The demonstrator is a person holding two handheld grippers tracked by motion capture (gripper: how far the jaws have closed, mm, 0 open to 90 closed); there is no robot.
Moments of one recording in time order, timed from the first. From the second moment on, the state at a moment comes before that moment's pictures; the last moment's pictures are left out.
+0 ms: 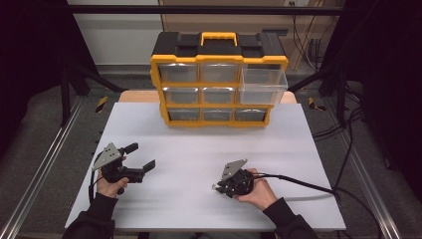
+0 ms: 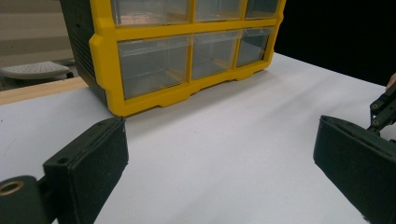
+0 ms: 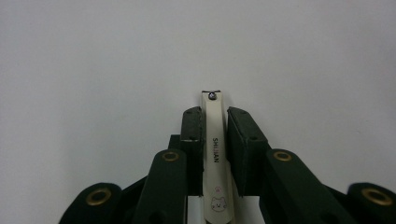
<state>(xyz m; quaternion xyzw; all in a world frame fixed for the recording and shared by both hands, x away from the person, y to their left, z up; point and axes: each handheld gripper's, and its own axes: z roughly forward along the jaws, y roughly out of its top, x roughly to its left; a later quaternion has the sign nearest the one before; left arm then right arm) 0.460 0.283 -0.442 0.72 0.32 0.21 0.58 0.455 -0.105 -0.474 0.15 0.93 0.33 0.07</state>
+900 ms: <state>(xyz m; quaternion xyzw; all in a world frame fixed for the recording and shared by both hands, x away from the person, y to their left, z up) 0.460 0.283 -0.441 0.72 0.32 0.21 0.58 0.456 -0.114 -0.456 0.17 0.92 0.35 0.08</state>
